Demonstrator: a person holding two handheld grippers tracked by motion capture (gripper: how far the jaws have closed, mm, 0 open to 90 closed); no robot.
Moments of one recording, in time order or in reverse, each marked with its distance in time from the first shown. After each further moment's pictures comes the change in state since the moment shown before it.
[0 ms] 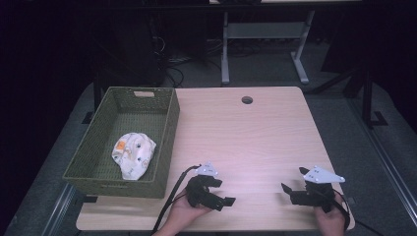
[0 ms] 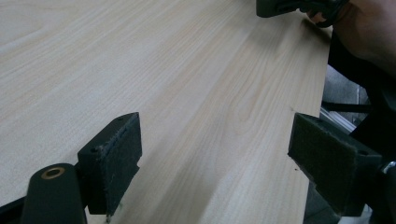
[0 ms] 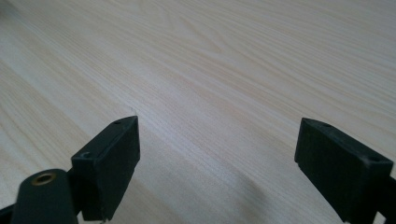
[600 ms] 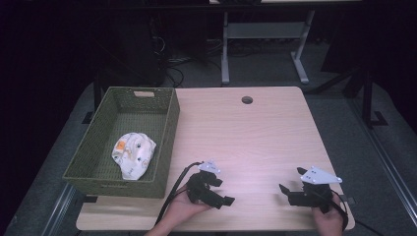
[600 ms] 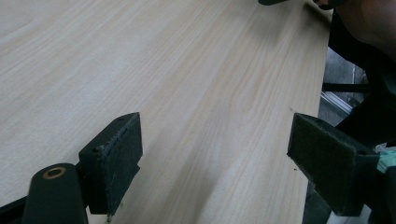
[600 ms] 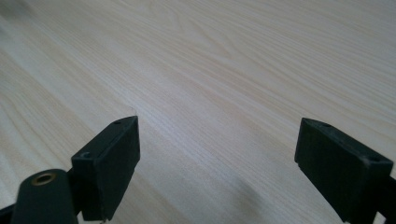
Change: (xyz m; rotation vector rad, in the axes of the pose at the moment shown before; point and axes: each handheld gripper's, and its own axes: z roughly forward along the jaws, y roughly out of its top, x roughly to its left) left arm 0.007 0.009 -0.002 0.080 -0.029 0.019; right arm 0.008 0.004 0.000 0.003 0.005 -0.025
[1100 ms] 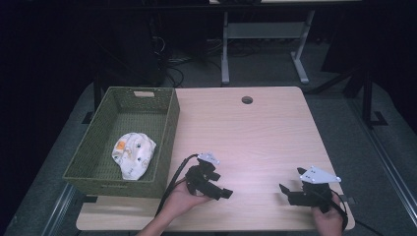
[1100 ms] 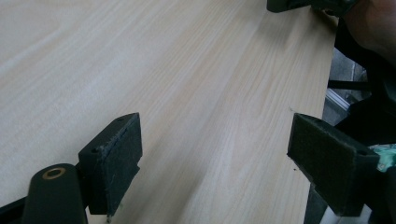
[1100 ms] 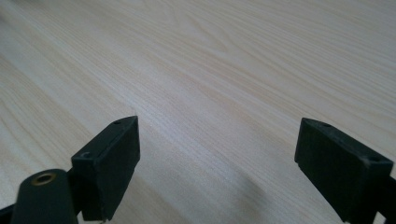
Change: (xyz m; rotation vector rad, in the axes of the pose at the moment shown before) left arm 0.010 0.020 -0.008 0.043 -0.006 -0.022; right arm -0.001 -0.001 0.002 0.018 -0.008 0.013
